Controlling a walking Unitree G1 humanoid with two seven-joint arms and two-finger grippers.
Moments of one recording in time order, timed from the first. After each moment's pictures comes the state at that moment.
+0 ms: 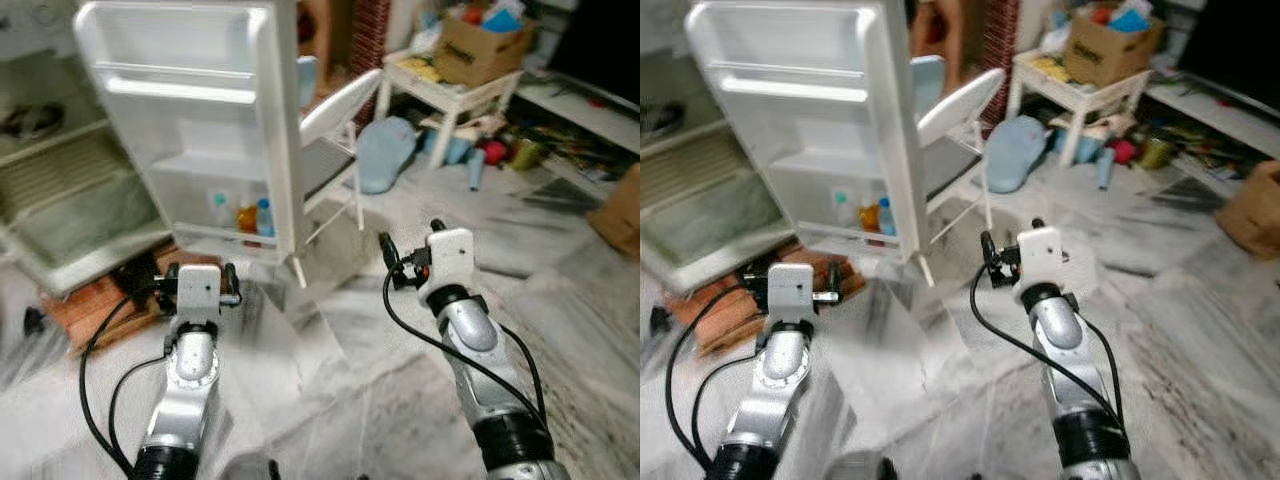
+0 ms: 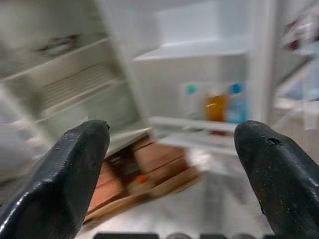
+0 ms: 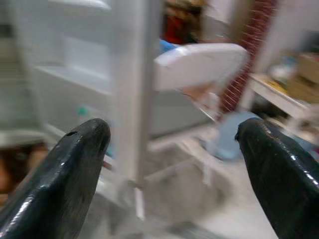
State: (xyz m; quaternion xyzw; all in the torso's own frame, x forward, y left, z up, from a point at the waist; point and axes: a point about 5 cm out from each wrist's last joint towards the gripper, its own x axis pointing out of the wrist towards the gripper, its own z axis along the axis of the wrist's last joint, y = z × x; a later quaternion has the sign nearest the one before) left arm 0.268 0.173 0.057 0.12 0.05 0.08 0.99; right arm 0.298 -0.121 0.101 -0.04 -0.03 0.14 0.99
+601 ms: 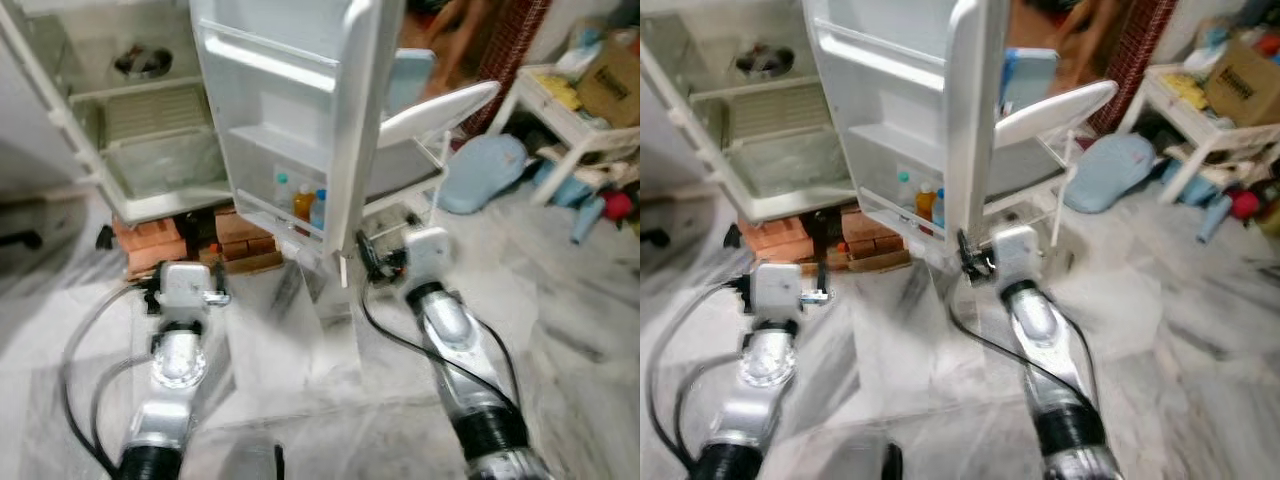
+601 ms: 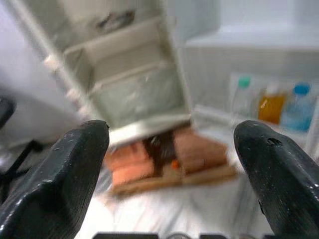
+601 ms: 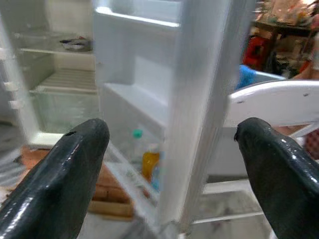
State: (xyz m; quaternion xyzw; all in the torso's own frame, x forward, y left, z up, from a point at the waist) left arm 0.269 0.174 0.061 0.11 0.04 0.09 0.99; right arm 0.298 -0.113 0.106 -0.05 -0.06 0.16 0.98
